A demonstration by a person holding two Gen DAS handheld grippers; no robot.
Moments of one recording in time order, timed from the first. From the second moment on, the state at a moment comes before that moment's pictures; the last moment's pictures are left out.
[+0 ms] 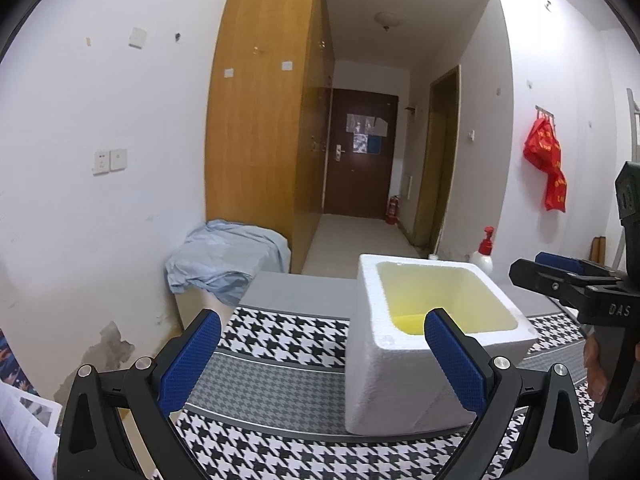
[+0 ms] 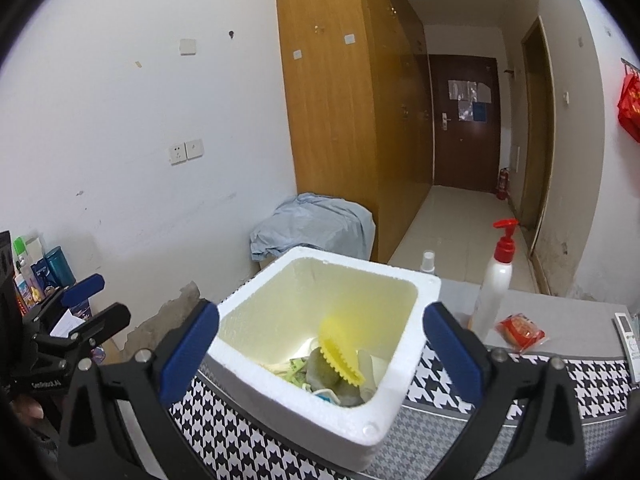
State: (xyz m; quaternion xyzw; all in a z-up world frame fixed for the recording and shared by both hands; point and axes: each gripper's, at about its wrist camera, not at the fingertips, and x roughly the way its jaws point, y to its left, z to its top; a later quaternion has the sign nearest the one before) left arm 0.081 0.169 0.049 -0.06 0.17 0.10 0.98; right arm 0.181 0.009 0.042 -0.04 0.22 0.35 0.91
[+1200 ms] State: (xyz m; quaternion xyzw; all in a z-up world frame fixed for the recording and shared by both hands) left arm 0.048 0.042 0.078 -0.03 0.11 0.03 0.99; right arm 0.096 -0.126 0.052 -0.02 0.15 0.27 0.95
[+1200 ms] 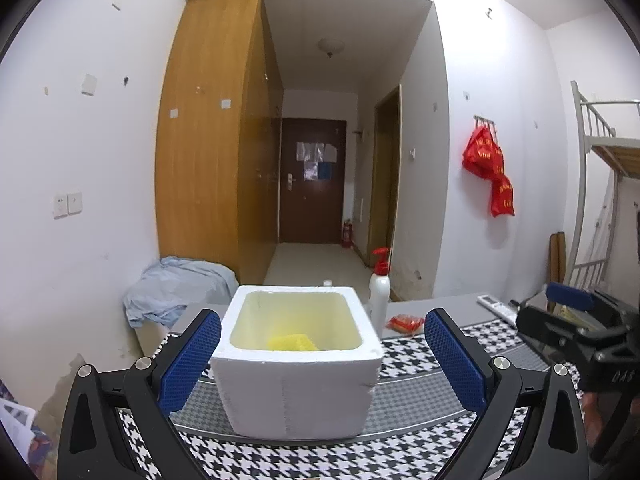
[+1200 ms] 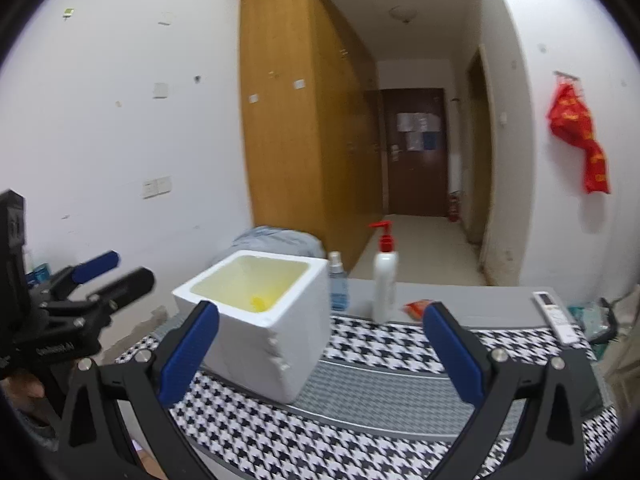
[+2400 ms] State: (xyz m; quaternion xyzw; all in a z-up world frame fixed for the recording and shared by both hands) left arm -0.016 -0.003 0.033 0.00 0.08 0.01 1.00; right arm 0.018 -0.183 0.005 0.00 0.09 0.21 0.97
